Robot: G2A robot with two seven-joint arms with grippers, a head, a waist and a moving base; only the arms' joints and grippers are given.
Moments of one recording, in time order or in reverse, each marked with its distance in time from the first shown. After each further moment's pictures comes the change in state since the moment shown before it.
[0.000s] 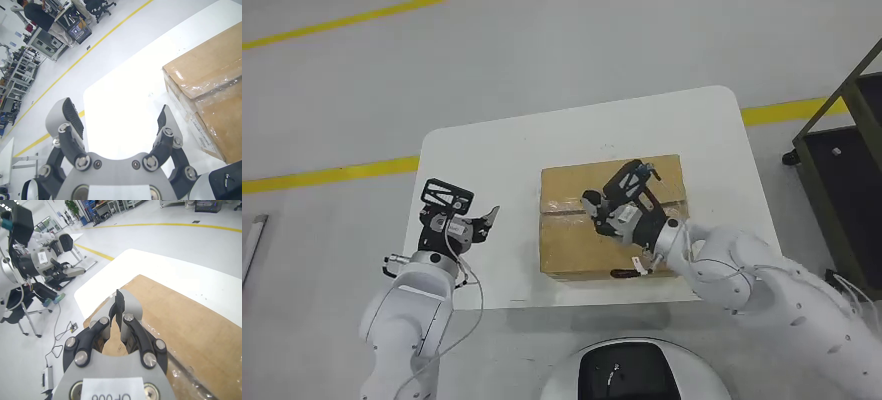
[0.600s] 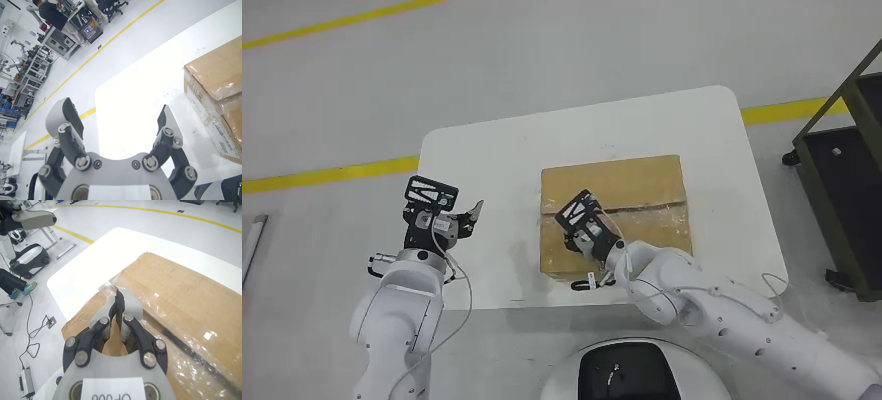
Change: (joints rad) left arm -0.012 0.004 -0.025 0.008 0.031 0.001 0.009; right arm 0.099 -0.136 -0.219 0.209 -0.145 0.187 -0.024
